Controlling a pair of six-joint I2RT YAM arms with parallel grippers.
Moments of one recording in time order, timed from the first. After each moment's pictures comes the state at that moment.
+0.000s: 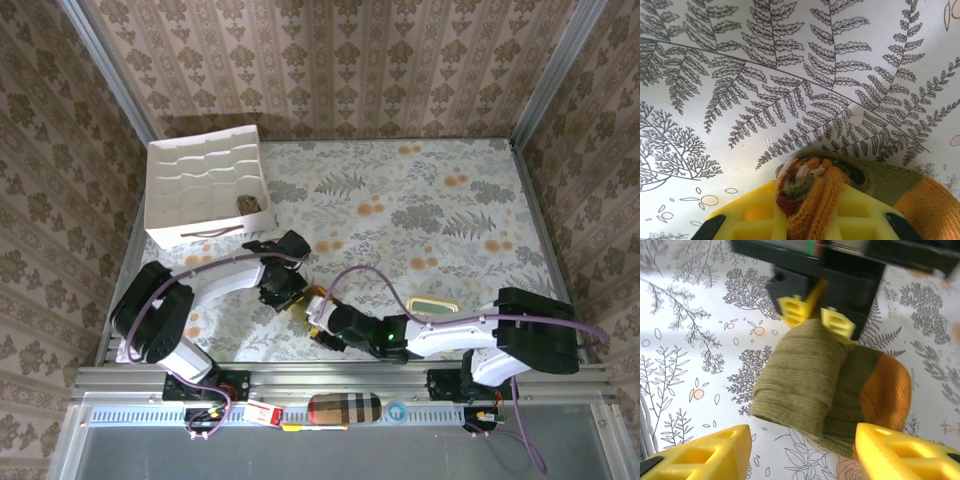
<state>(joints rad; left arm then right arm) -0.78 1.57 0.89 -0.74 0.14 -1.34 1.30 1.47 0.60 0.16 0.38 0.01</state>
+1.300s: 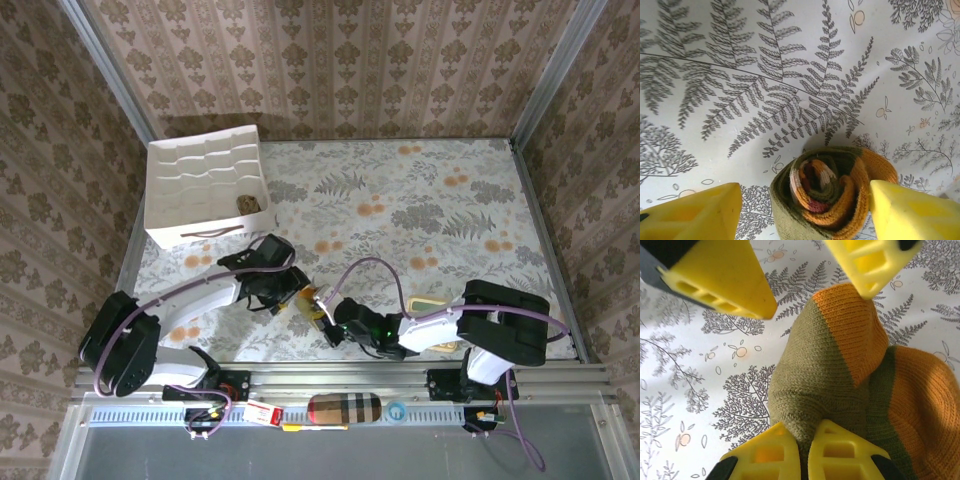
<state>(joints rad) -0.75 1.33 0.71 -0.52 0.18 -1.31 1.15 1.61 0.46 0.53 0.18 0.30</state>
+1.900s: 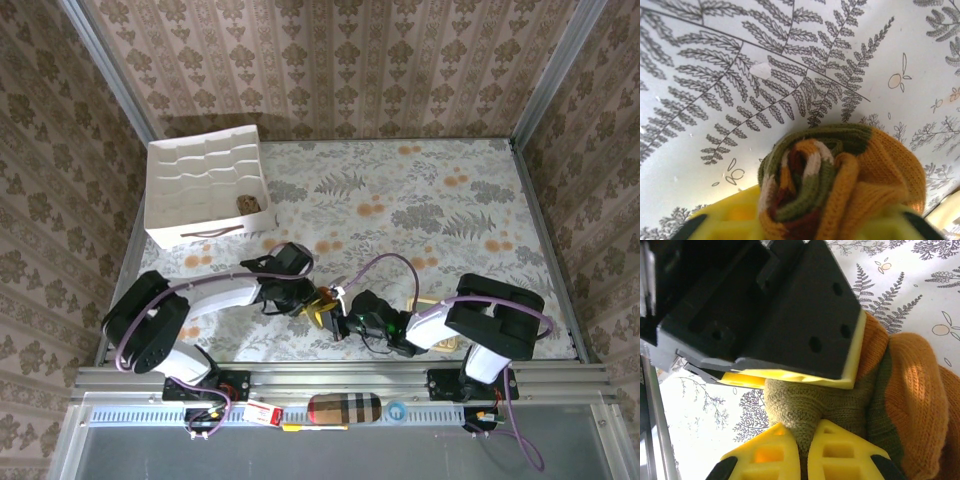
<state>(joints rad) -0.84 1.50 0.72 -0.38 0.24 -1.33 1.04 1.66 0.36 0.78 0.01 0.52</state>
